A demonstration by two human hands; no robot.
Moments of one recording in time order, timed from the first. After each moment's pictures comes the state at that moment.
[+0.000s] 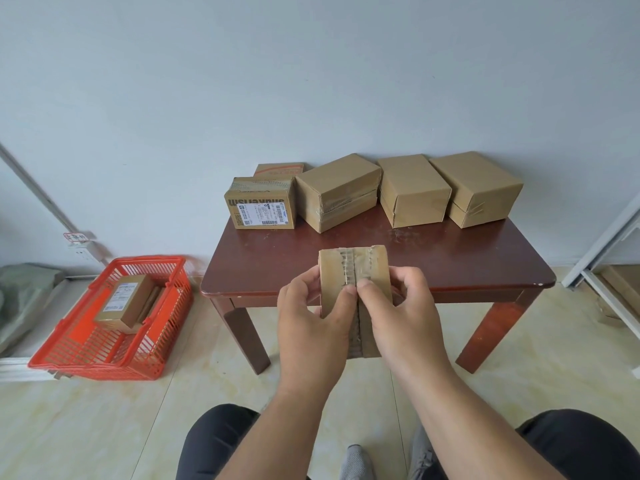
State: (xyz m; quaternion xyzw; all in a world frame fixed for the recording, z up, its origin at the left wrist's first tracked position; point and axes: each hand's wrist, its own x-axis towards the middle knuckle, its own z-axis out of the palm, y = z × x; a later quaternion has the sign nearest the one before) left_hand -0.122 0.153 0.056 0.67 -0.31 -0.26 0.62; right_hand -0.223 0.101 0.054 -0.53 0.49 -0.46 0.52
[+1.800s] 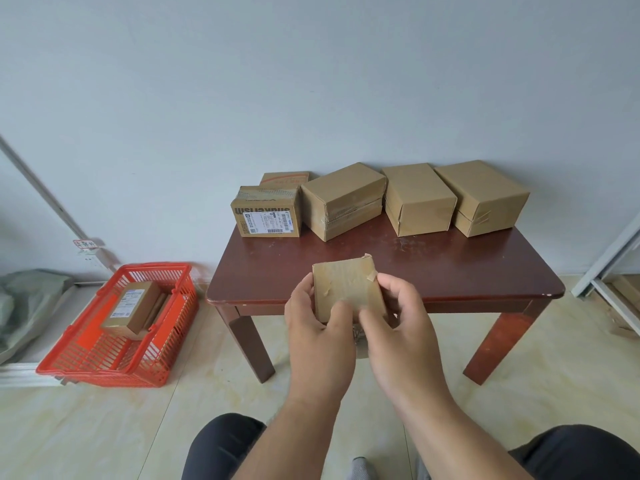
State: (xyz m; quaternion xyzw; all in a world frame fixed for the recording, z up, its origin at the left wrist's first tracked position) left_hand -0.127 0.152 0.063 0.65 -0.28 -0.31 0.63; right_hand -0.218 0.120 0.060 -0.53 0.48 -0.45 0.54
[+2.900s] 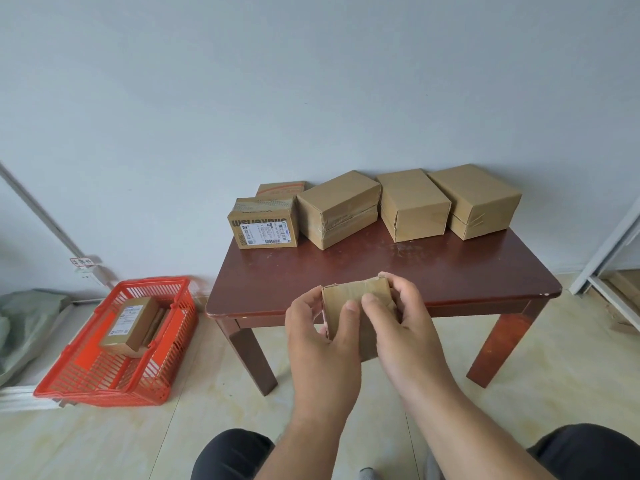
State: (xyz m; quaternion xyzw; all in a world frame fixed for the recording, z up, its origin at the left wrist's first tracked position) left_hand -0.131 0.154 0.058 0.66 -0.33 -0.25 0.63; right_hand -0.219 0.106 0.064 -0.52 0.49 -0.44 0.55
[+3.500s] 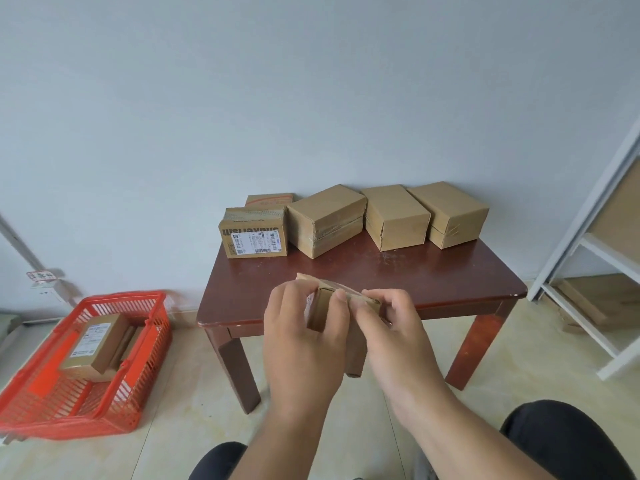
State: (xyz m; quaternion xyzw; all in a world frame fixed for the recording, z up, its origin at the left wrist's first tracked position) left_hand -0.084 0.172 0.067 0.65 -0.46 -0.01 0.61; right_hand -0.191 0.143 0.074 -0.51 0.49 -0.46 0.54
